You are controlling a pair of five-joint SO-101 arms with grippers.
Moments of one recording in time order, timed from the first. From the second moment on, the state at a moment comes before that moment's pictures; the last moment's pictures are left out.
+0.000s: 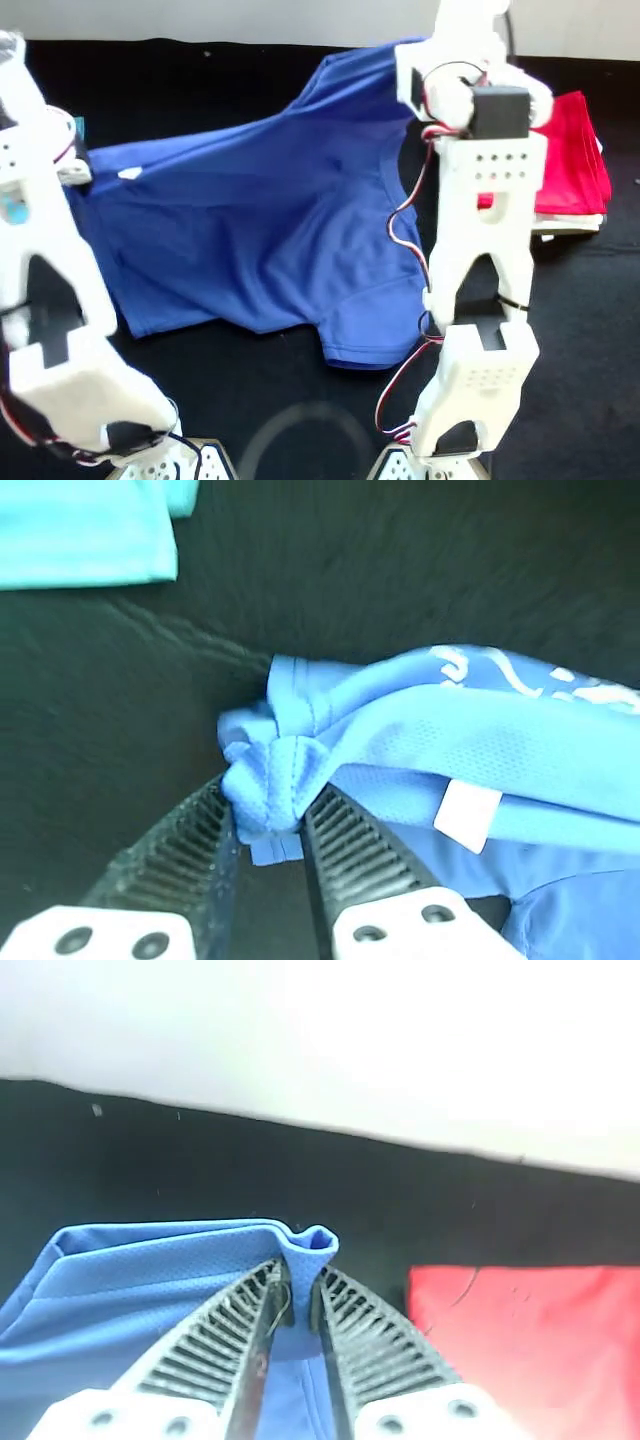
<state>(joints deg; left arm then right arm) -29.1 10.7 -37.0 101.0 1.2 -9.8 18.9 -64.4 83.1 6.4</state>
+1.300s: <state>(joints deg) -33.9 -50.9 -13.5 101.4 -10.7 -9.2 -11.8 -95.5 91.5 16.2</state>
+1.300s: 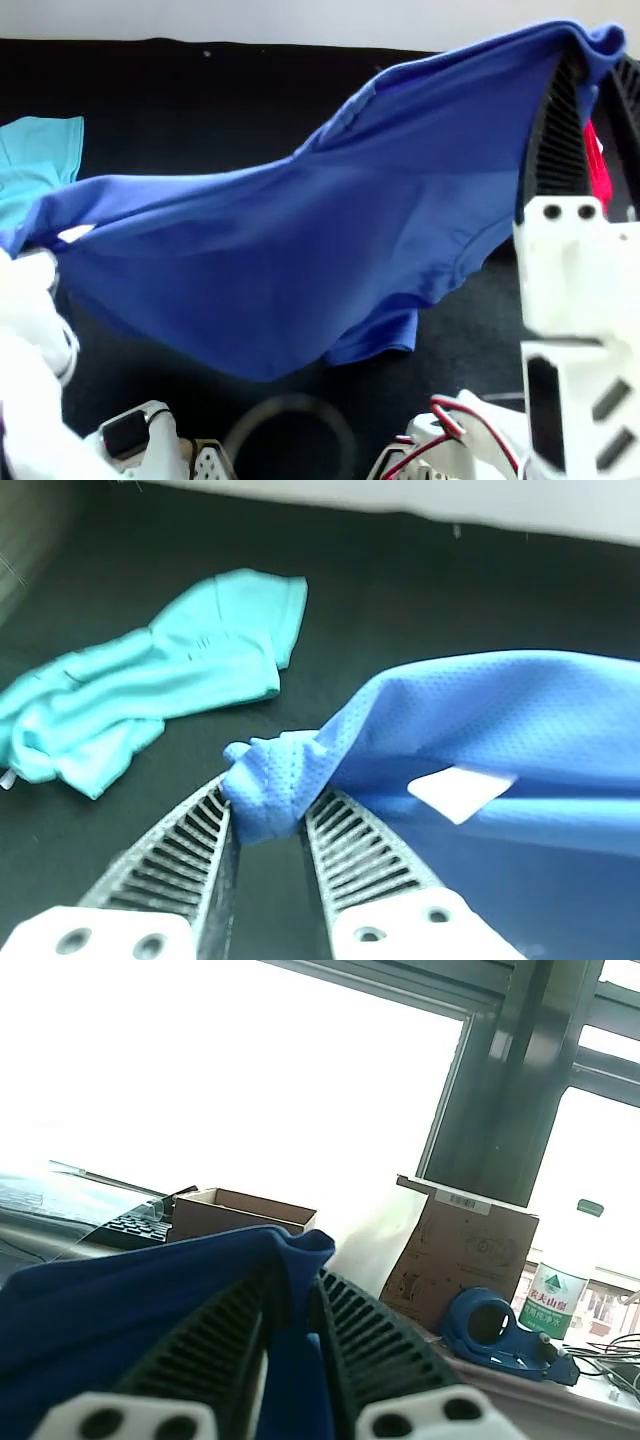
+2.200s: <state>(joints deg) -33.3 -37.8 -15.0 95.8 -10.9 -10.6 -8.6 -72.0 78.3 16.7</state>
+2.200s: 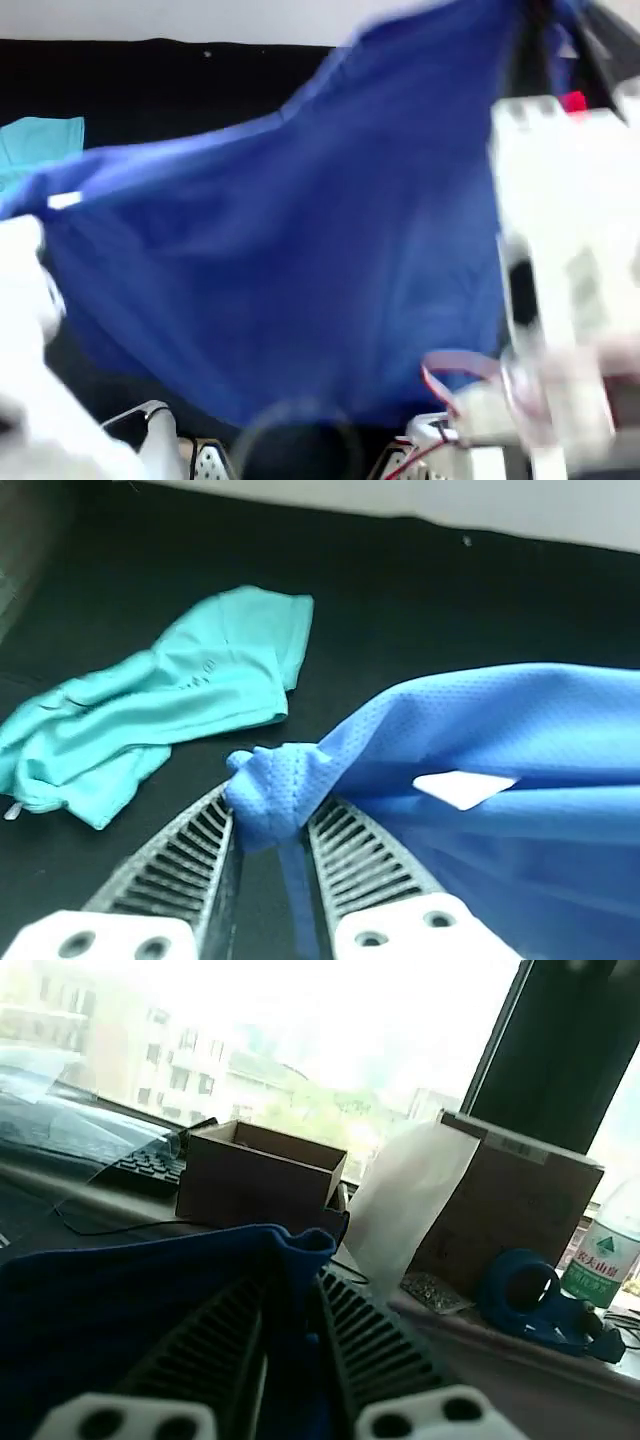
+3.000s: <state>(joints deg) -23.1 35.9 -63.2 90.4 -13.7 -11.4 28.0 -54.5 53.1 16.7</state>
